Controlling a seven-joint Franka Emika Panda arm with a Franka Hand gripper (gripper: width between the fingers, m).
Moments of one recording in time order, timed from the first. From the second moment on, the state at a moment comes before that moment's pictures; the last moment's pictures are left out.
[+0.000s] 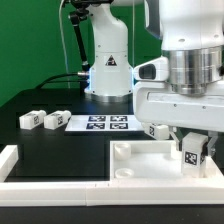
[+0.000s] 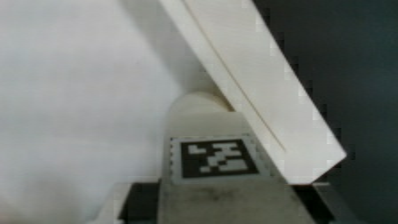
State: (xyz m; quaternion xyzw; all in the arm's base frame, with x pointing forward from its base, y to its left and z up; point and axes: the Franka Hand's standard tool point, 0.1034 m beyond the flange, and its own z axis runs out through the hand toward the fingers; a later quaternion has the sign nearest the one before) arm 0.630 0.118 0.066 -0.93 0.35 0.00 0.05
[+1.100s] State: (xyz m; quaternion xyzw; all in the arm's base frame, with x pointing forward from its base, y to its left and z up) arm 0.629 0.122 0.061 -0.58 0.81 0.06 0.08
